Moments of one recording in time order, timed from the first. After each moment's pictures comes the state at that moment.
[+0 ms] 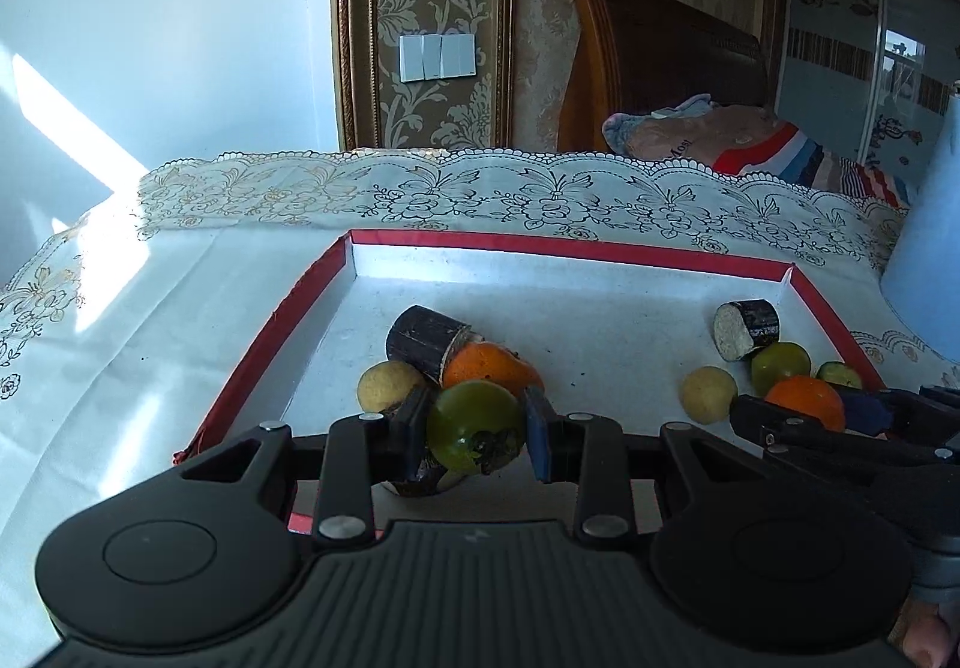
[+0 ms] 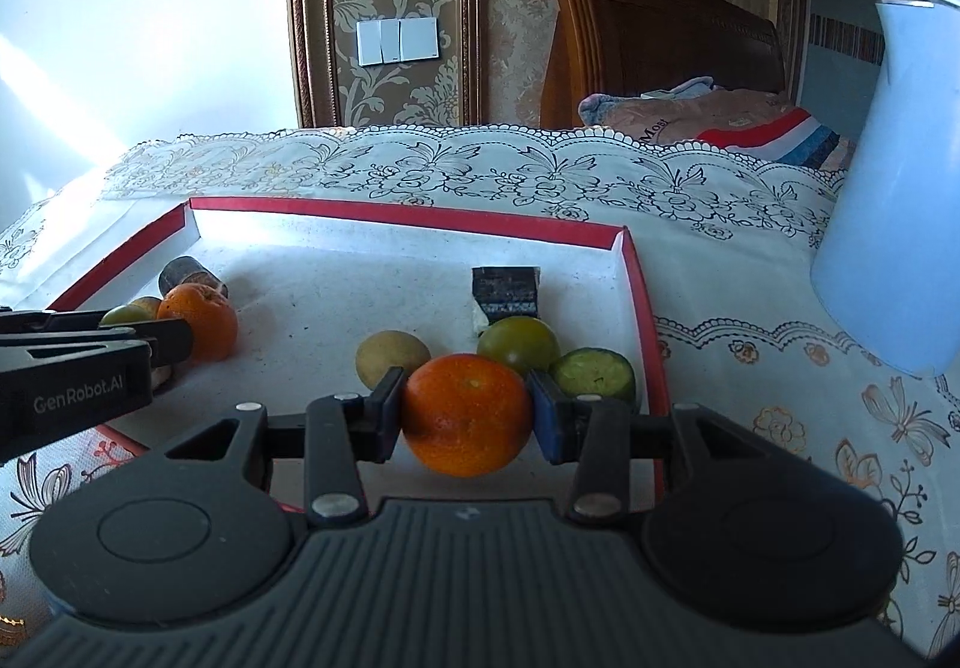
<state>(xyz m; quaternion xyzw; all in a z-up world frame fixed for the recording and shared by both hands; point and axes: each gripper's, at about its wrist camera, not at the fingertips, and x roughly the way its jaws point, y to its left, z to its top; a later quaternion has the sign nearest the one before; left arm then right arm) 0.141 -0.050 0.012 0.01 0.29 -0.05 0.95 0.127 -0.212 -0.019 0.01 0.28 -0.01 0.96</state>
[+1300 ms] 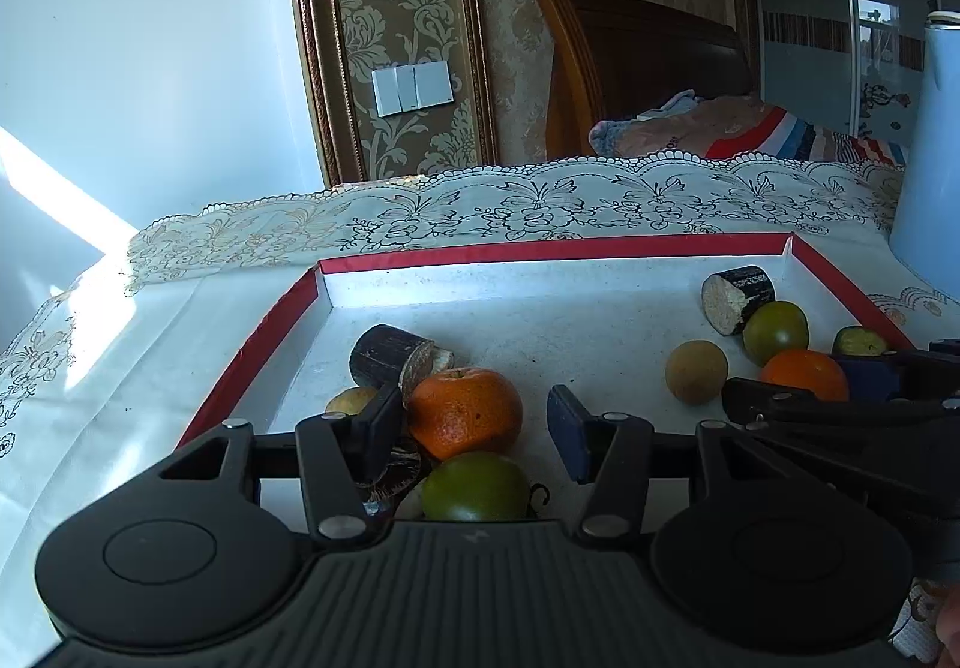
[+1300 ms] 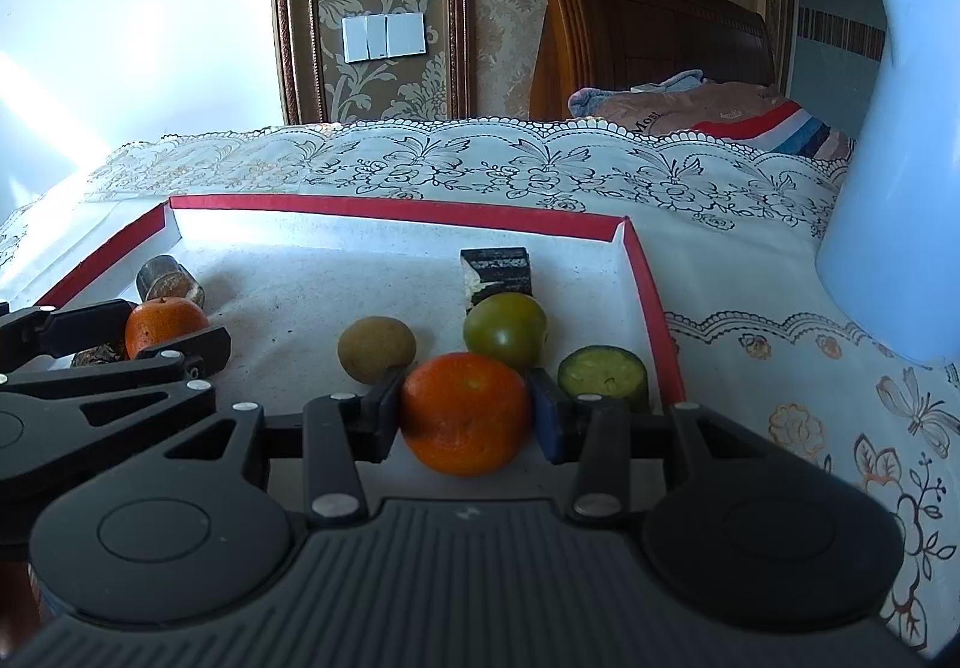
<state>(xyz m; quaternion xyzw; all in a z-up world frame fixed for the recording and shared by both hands) 0.142 -0.073 -0.006 0.07 0.26 -0.06 0.96 0.137 -0.214 -0.027 0.02 0.28 -0.02 0.96</state>
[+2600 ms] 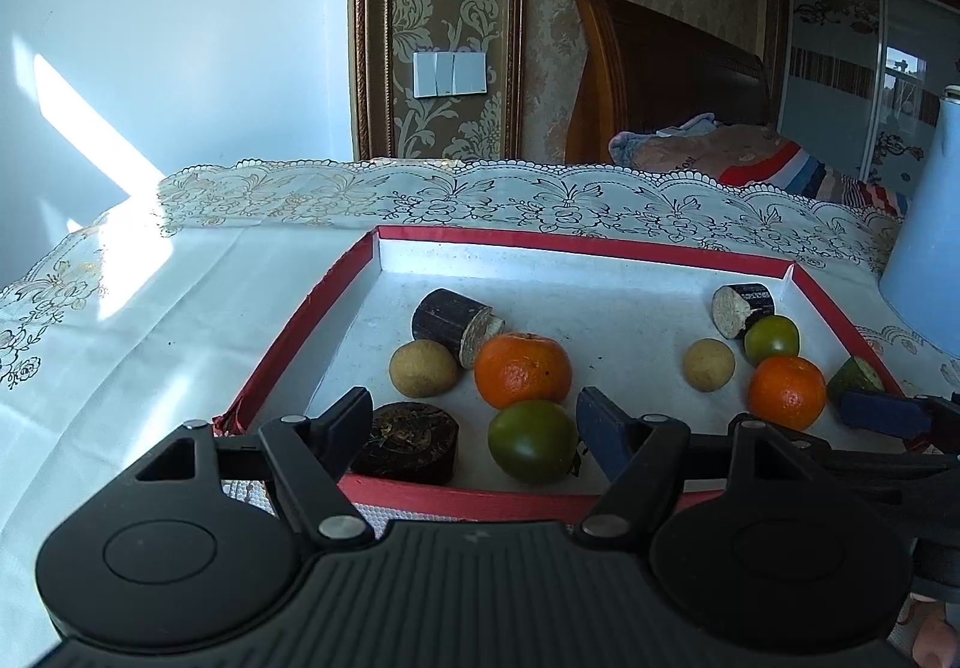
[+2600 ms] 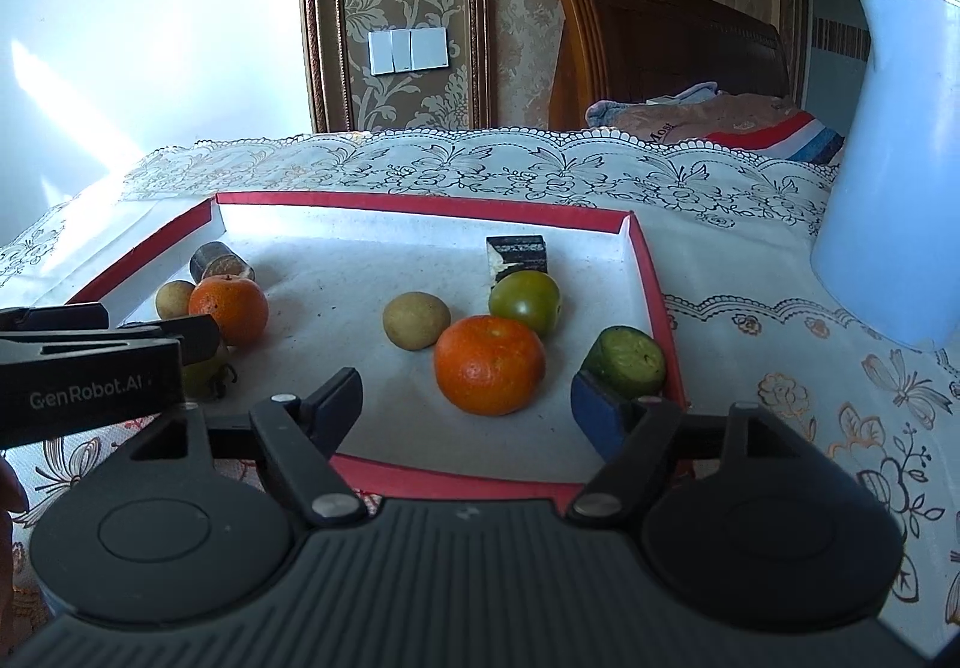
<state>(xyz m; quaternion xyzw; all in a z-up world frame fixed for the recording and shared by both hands) 0.117 -0.037 0.005 0.01 0.27 -0.05 0.96 0.099 -0.210 -0.021 0.02 0.27 0.00 0.96</state>
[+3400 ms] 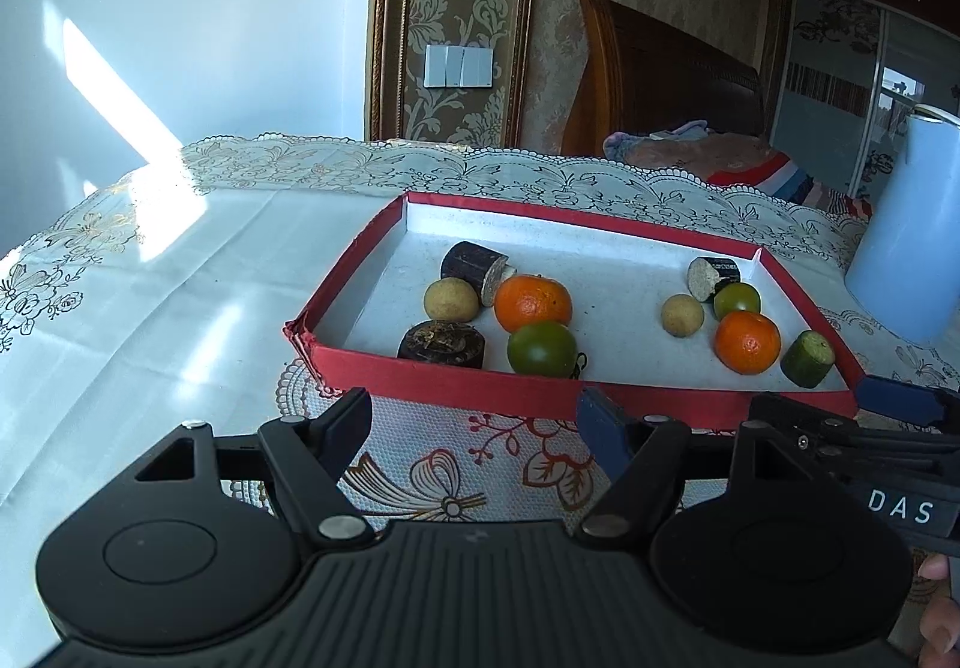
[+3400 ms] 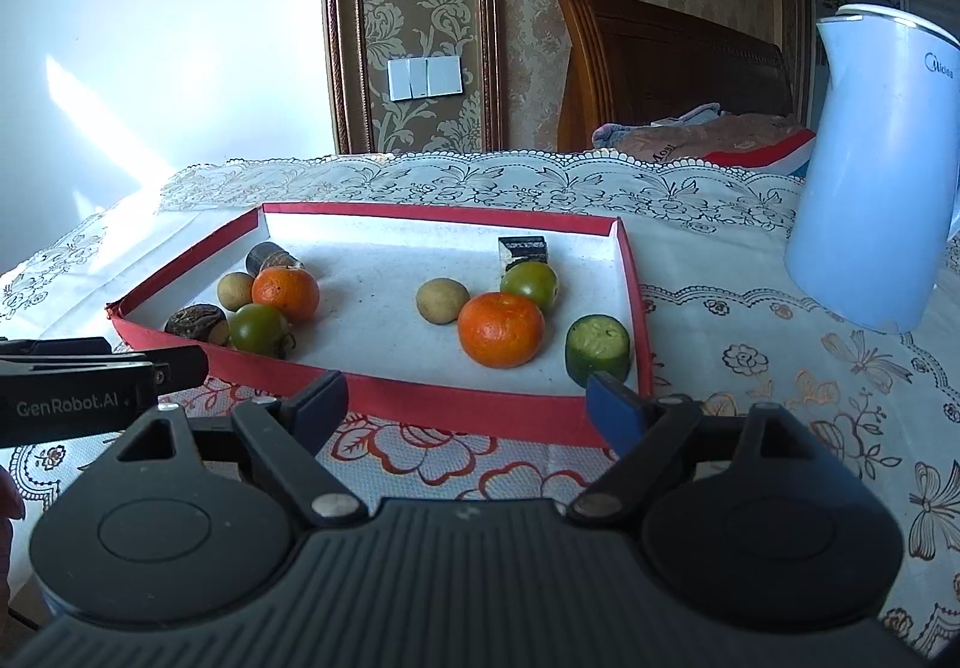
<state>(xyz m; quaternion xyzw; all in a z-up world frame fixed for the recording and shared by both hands) 0.061 -0.011 0.008 -0.02 0.28 -0.06 0.96 0.041 -0.208 -0.011 0.03 0.25 0.02 0.97</state>
